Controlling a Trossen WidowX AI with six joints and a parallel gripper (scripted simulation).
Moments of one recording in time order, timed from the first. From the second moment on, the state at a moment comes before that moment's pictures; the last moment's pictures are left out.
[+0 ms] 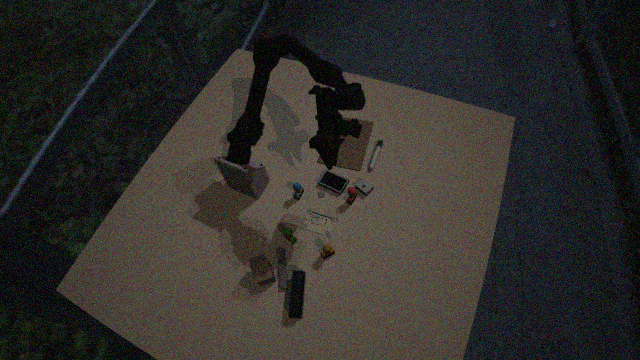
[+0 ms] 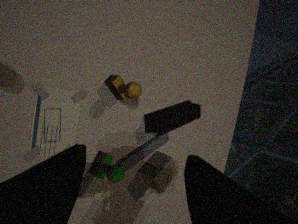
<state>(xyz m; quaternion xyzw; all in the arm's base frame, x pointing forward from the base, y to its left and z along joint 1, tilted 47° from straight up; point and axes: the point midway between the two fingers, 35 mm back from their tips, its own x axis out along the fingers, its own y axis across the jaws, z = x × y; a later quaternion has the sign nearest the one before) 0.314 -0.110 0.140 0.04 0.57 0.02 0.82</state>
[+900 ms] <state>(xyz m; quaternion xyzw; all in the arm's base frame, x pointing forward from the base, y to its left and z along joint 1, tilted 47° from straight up) 0.240 -0.125 -0.088 0.30 0.62 0.24 0.69</state>
